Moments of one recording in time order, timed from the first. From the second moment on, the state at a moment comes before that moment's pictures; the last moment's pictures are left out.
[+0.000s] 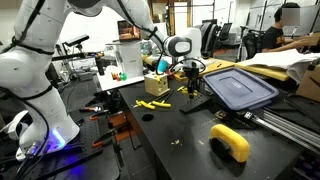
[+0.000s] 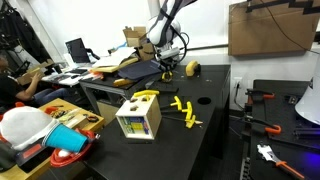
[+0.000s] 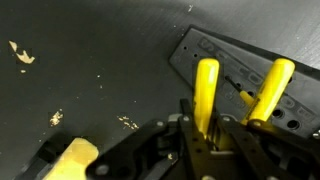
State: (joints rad) arm -0.04 0.63 -0.20 -1.72 0.03 2.33 0.65
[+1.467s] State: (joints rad) arm -0.03 0.61 -0.19 -1.76 0.02 2.33 0.65
